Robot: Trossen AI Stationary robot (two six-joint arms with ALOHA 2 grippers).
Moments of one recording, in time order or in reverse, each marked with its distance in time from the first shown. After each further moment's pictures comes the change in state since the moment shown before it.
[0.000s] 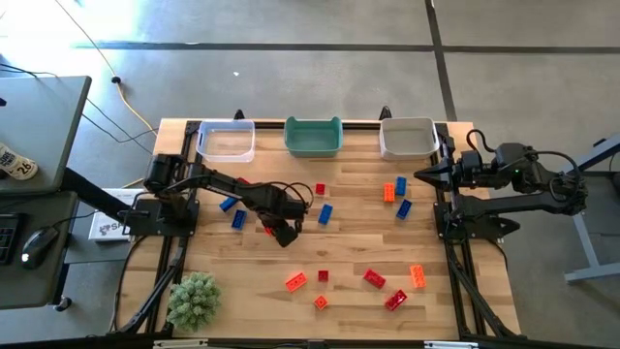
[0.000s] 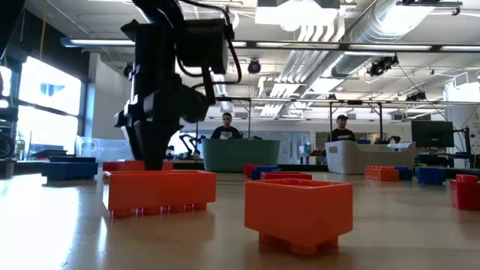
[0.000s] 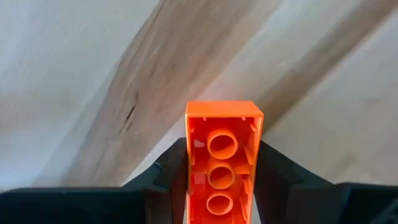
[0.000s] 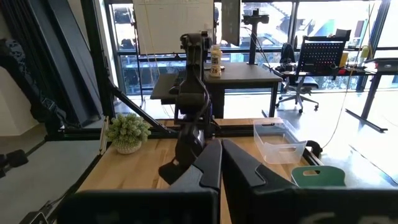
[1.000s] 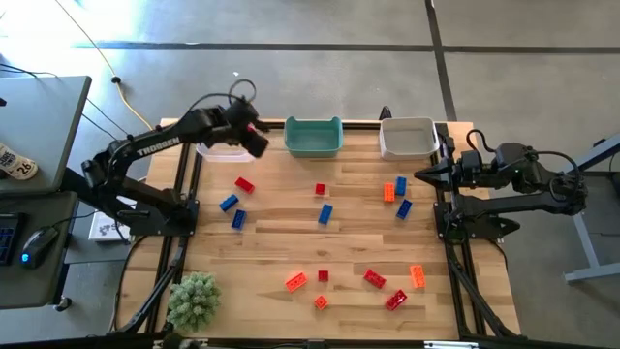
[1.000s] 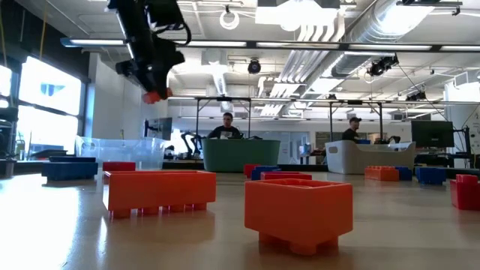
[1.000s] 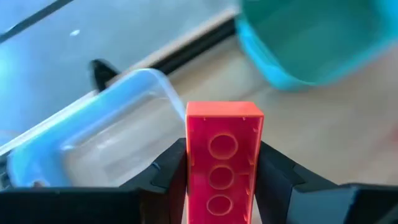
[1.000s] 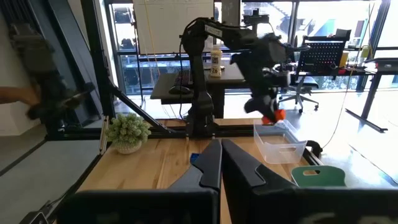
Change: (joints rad) left arm 0.664 -0.504 0.002 -0.050 -0.306 0.423; right arm 0.000 0.000 0.000 -0.001 0.000 0.000
